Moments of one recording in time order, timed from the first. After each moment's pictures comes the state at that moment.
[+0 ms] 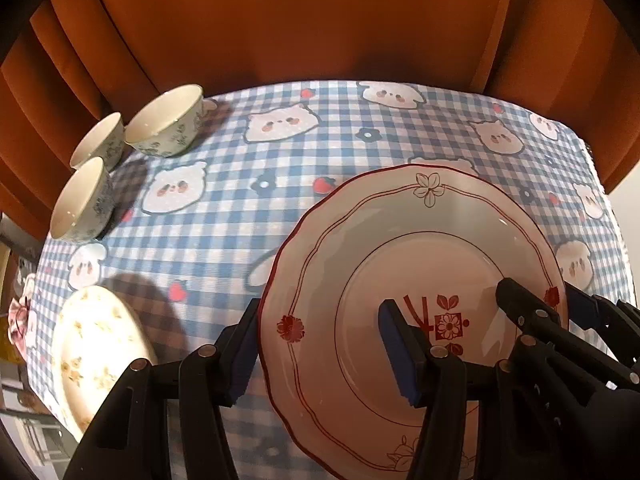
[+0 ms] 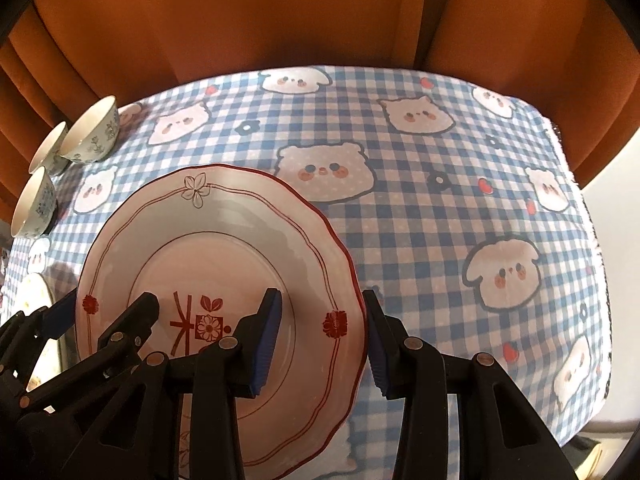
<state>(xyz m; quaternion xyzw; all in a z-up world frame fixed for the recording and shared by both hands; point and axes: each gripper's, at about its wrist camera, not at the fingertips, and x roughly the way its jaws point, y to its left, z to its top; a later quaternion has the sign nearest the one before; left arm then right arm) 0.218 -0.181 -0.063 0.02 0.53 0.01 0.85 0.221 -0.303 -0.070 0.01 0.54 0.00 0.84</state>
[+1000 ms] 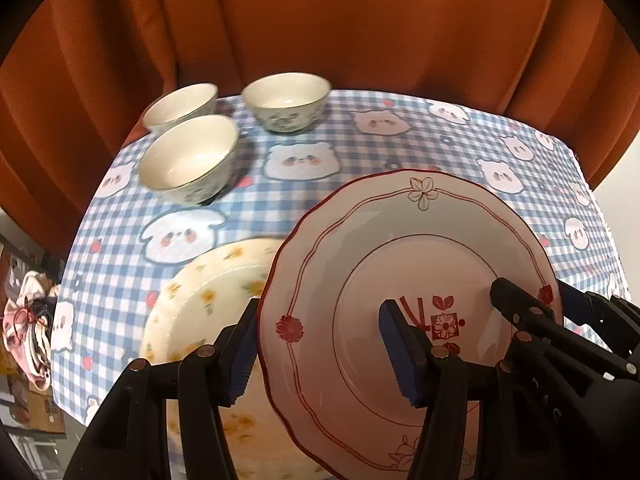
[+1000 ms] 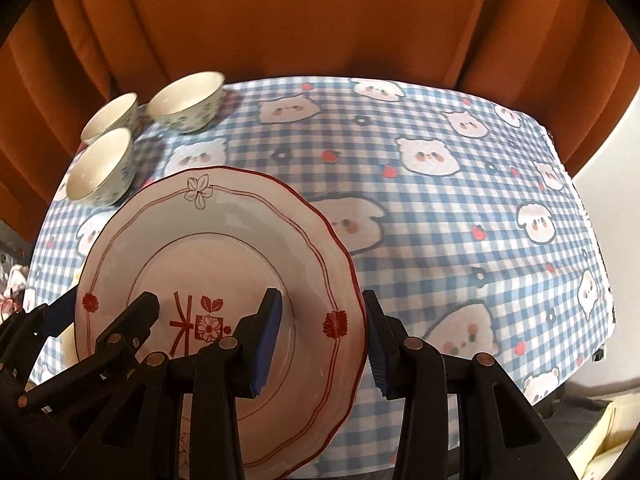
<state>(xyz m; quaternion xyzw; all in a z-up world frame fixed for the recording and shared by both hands) 0.139 0.007 -0.047 -0.01 0.51 -0.02 0.86 0.144 -0.115 -0.040 -0.01 0.52 -0.02 0.85</state>
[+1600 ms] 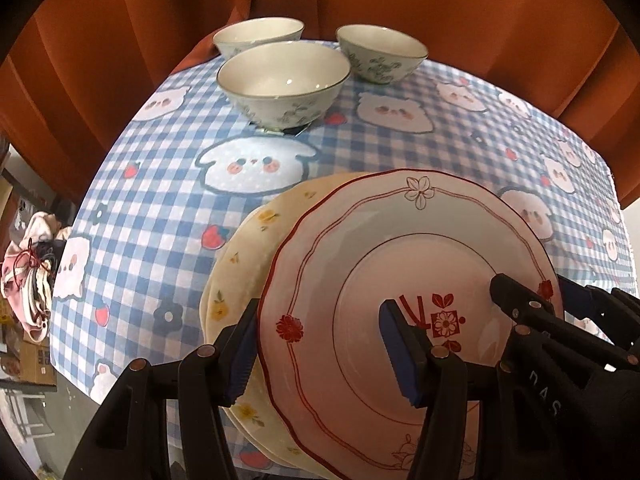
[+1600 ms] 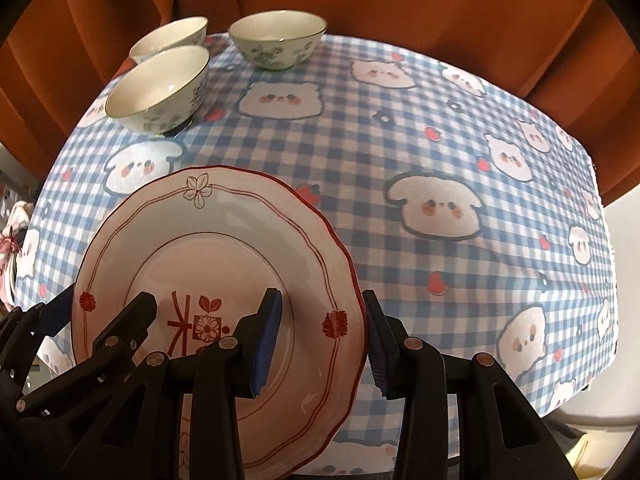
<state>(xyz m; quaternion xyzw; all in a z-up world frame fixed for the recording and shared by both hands) 0.130 0.083 -0.091 -0.06 0.55 0.03 0.83 0.157 -0.023 -0.079 -0.07 0.57 0.03 0.82</state>
